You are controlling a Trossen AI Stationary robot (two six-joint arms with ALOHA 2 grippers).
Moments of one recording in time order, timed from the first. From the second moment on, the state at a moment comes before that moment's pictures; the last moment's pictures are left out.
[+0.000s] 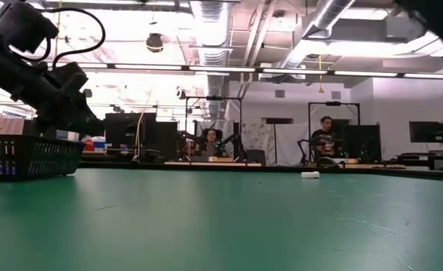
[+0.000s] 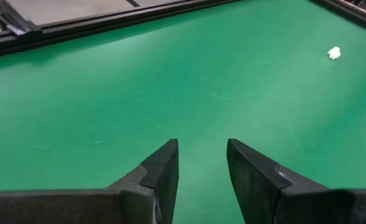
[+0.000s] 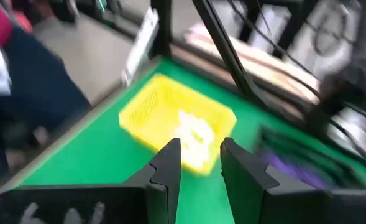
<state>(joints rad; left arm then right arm) 0.21 0.33 0.11 -0.22 -0.43 -0.46 0.11 2.22 2.25 -0.54 -0.35 -0.33</state>
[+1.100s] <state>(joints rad) 0.21 0.33 0.11 -0.16 -0.43 -0.44 0.19 1.19 1.56 -1.22 0.50 0.16</state>
